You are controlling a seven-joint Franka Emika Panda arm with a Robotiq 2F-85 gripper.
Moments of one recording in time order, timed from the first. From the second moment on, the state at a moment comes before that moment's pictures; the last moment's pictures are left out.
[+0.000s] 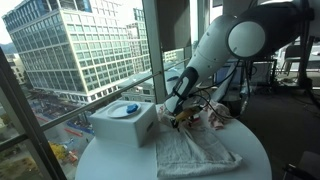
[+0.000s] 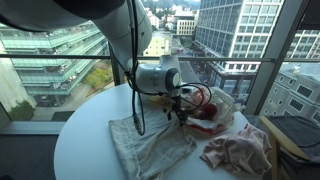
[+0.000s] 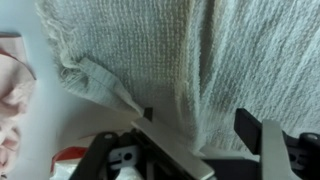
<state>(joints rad) 0.16 0.97 -0.21 -1.52 -0.04 2.48 0.37</state>
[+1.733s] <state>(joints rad) 0.15 0.52 0.14 -2.16 -0.07 2.50 -0.25</state>
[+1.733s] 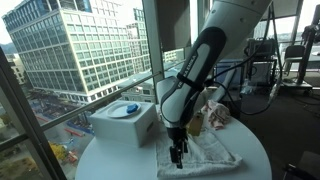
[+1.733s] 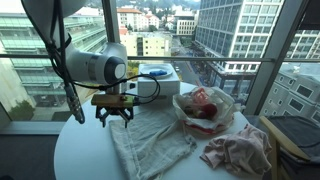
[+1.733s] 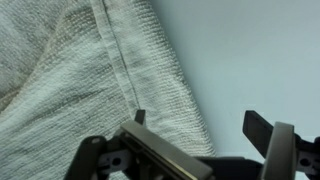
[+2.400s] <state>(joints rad) 0.15 0.71 0.14 -1.93 -0.10 2.46 -0.26</state>
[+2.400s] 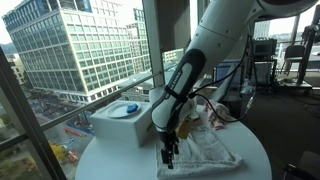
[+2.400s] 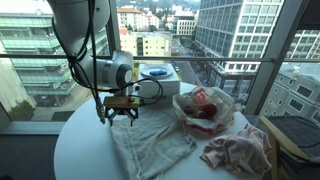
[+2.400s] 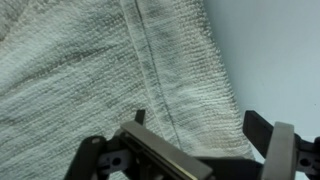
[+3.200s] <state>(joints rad) 0.14 0.82 0.14 -1.81 -0.10 2.41 -0.27</state>
